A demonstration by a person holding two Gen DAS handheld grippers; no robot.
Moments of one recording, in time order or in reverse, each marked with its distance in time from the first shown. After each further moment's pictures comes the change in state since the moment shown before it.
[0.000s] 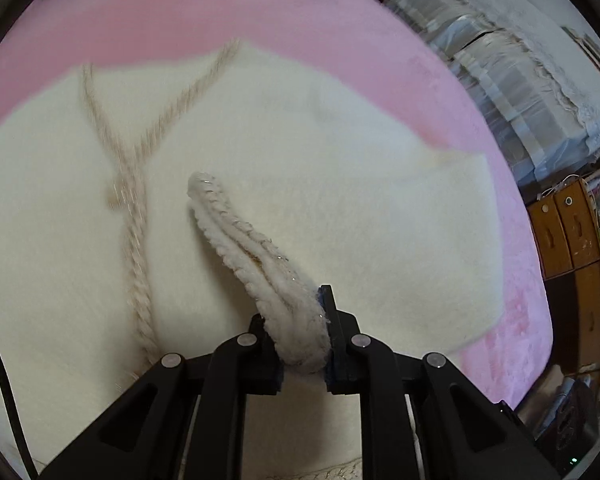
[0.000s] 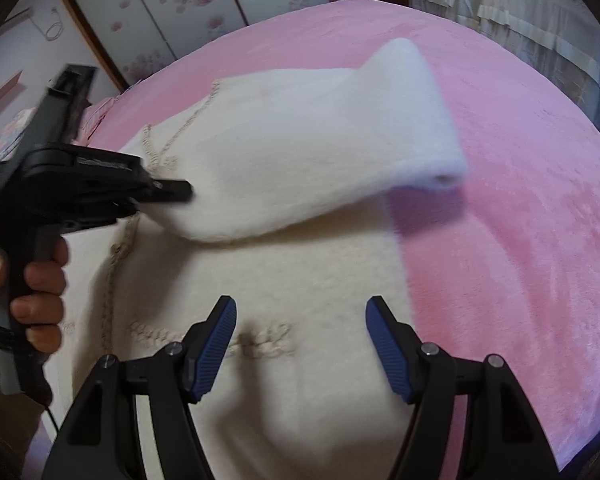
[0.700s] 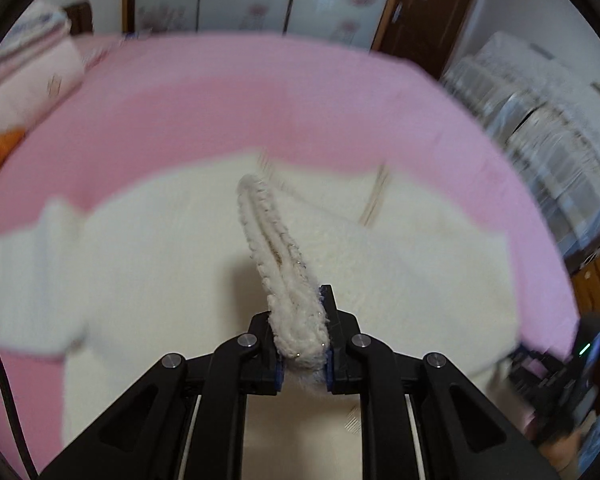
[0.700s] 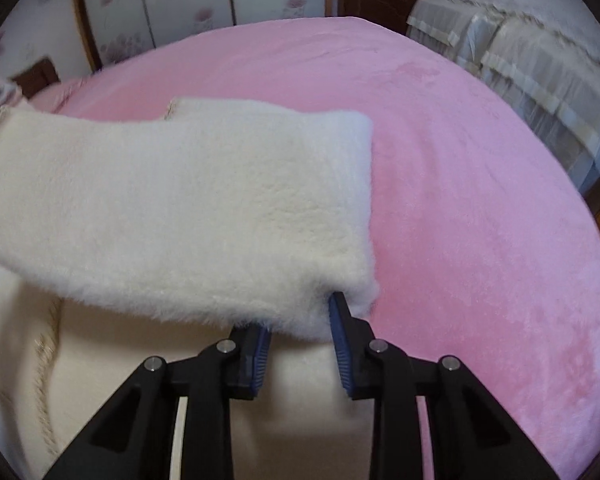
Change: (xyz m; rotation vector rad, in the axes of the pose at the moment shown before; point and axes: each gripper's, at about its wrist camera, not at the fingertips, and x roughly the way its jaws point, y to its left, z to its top) left arm -0.086 0.136 -0.021 -0.147 -0.213 0.205; right arm 0.061 0.034 0.085 -0.168 -0.026 -0.245
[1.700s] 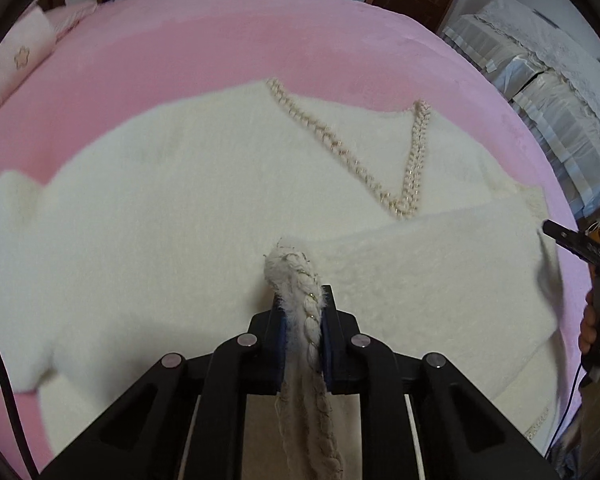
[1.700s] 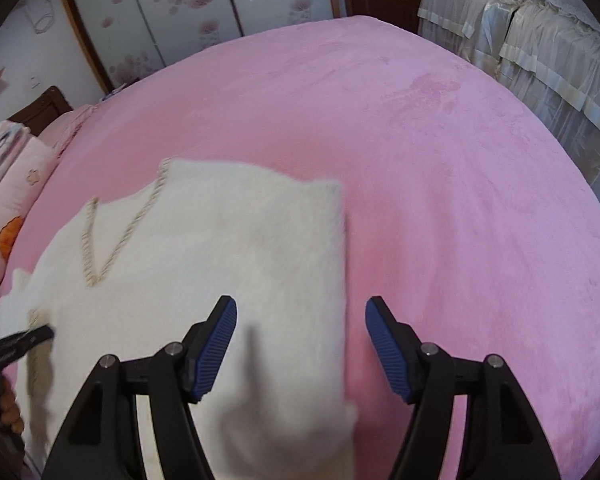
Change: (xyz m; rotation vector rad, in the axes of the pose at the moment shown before) left arm 0.068 0.028 0.016 0.067 0.099 -0.041; right arm 0.035 -0.046 0.094 0.104 0.005 0.153
